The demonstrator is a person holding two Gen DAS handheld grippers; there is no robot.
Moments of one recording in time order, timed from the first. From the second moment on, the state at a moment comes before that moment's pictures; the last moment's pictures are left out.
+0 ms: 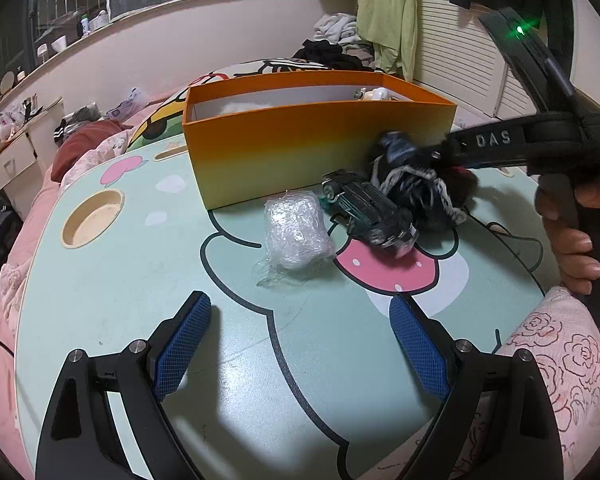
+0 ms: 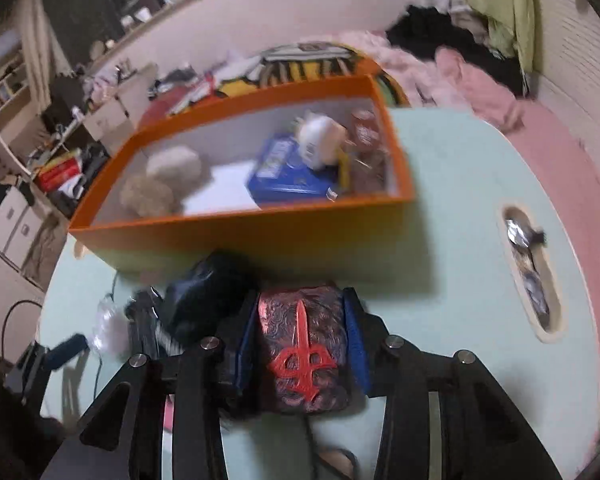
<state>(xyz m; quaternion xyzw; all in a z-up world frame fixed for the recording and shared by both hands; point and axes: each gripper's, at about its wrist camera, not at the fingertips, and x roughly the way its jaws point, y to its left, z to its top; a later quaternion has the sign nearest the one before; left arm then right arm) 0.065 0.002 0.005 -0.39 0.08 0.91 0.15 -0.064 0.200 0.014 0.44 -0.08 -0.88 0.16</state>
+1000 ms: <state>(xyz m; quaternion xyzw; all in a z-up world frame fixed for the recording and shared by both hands) 0.054 0.027 0.066 -0.34 0.05 0.92 0.19 0.031 0.208 -0.016 0.40 0.04 -0.91 0.13</state>
